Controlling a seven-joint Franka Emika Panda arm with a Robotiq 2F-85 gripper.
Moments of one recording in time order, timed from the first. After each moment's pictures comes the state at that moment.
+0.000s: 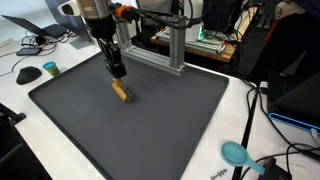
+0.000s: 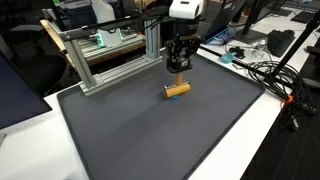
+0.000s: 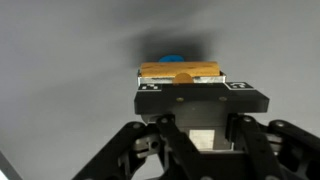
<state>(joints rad) 0.02 0.39 -0.03 -1.82 -0.04 2.27 0.32</state>
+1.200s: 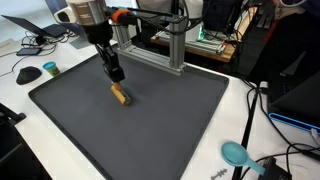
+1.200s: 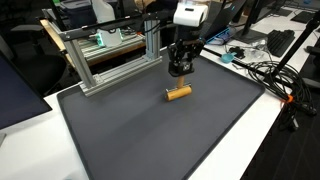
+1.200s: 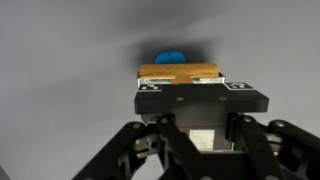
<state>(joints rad) 0.01 0.46 -0.03 -1.73 -0.03 2.22 0.31</state>
